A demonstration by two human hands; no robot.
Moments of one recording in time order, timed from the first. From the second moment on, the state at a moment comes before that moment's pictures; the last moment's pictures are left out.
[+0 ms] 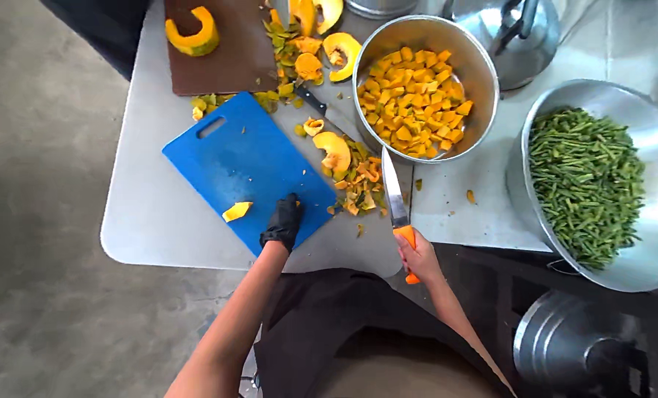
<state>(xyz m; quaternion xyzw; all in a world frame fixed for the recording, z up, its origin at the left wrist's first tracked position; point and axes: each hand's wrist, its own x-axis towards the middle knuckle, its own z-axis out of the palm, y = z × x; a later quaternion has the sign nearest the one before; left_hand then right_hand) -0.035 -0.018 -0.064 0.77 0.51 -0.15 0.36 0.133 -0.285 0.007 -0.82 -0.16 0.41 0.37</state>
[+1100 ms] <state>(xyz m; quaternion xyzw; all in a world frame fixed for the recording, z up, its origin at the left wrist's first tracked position) -0.121 0.094 0.011 0.73 0.56 0.03 0.40 0.128 -0.286 -0.009 -0.83 -0.21 0.42 0.32</state>
